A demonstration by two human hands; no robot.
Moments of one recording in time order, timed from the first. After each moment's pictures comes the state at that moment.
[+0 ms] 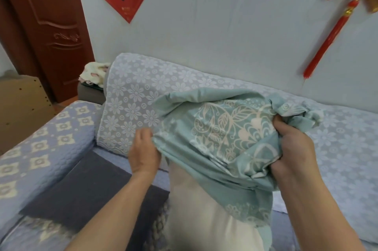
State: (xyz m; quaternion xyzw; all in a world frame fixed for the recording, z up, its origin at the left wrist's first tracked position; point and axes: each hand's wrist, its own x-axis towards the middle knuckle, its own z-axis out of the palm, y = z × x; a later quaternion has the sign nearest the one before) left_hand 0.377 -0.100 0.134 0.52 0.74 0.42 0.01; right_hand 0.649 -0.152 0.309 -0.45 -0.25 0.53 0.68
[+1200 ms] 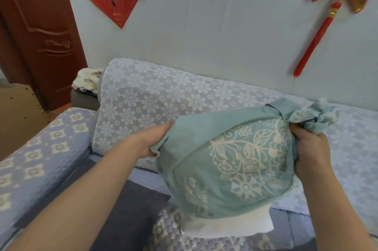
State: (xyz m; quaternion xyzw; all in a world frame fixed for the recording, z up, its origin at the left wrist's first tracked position) left_hand 0.378 -0.072 0.234 0.44 0.58 0.23 0.65; right_hand 0.716 -0.150 0.305 -0.52 -0.34 0.39 0.68
